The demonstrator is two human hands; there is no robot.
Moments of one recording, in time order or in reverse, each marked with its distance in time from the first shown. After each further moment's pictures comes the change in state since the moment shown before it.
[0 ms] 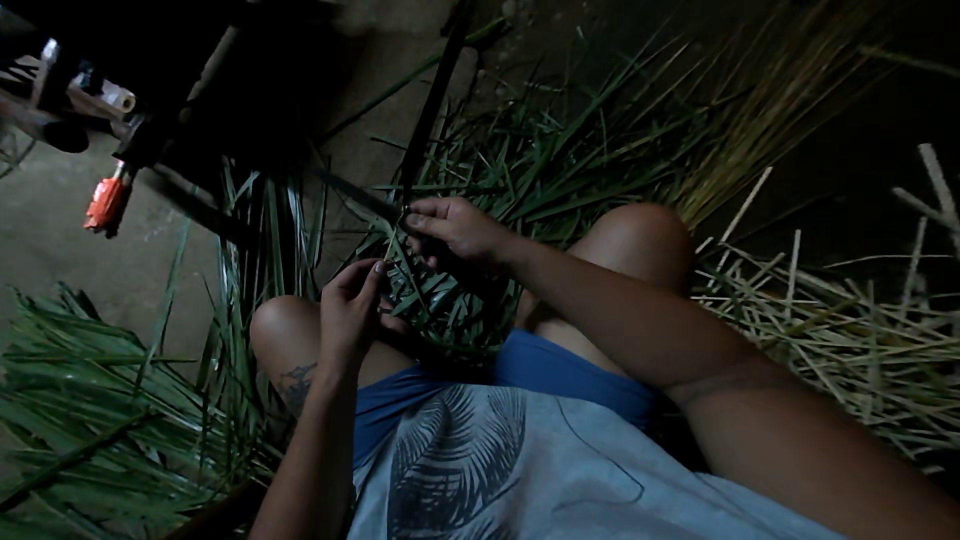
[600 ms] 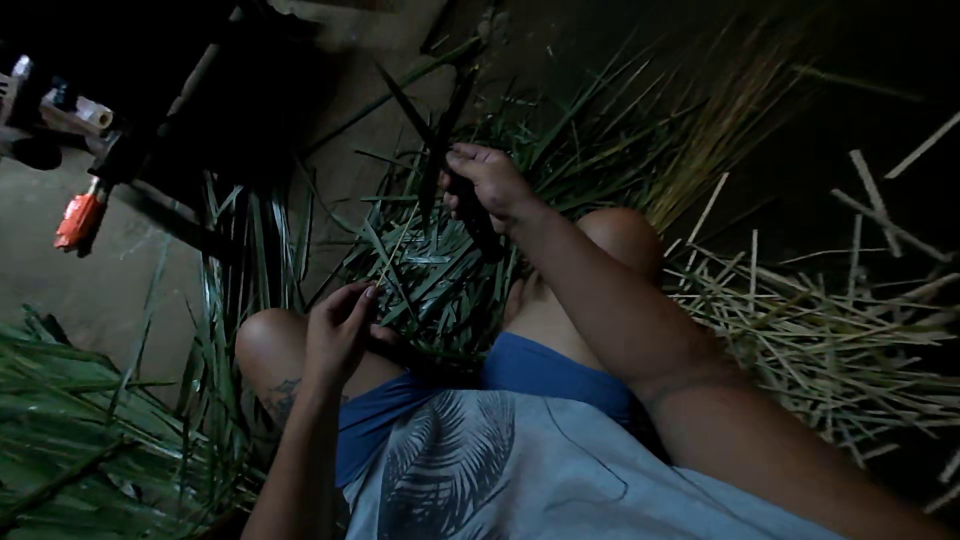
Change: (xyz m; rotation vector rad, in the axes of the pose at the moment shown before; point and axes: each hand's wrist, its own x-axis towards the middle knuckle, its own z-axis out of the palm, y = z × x) left_hand -0.014 -0.001 -0.012 0.069 -0.119 0.072; right_hand 0.001 -0.029 -0.051 0.109 0.420 -0.106
